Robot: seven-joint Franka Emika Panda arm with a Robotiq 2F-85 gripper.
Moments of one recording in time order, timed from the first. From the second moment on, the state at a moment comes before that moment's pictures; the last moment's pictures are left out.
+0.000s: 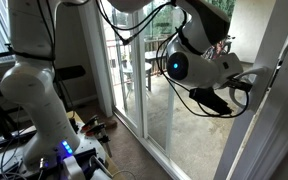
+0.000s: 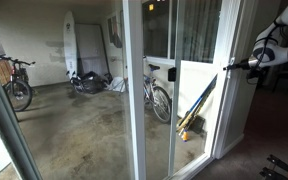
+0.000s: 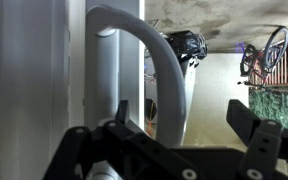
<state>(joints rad) -0.27 0.33 -0.49 -2.02 2.12 2.47 -2.27</state>
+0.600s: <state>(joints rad) -0.29 0.37 -0.46 -2.05 2.12 2.47 -2.36</state>
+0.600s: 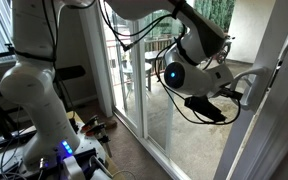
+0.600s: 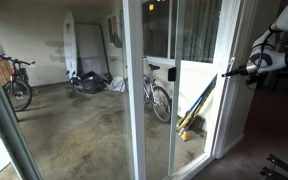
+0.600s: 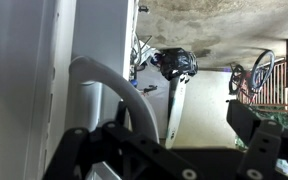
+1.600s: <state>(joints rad) -0.19 0.25 -0.50 -2.23 2.11 2.43 -2.61</state>
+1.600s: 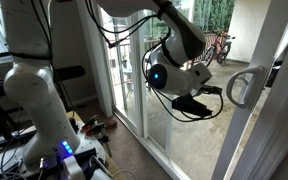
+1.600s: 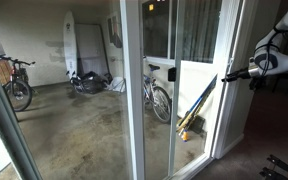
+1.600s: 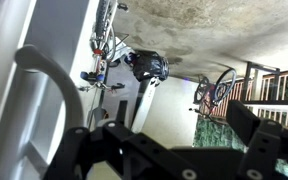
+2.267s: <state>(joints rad) -0.18 0.23 -0.50 -2.30 2.10 2.42 -2.60</state>
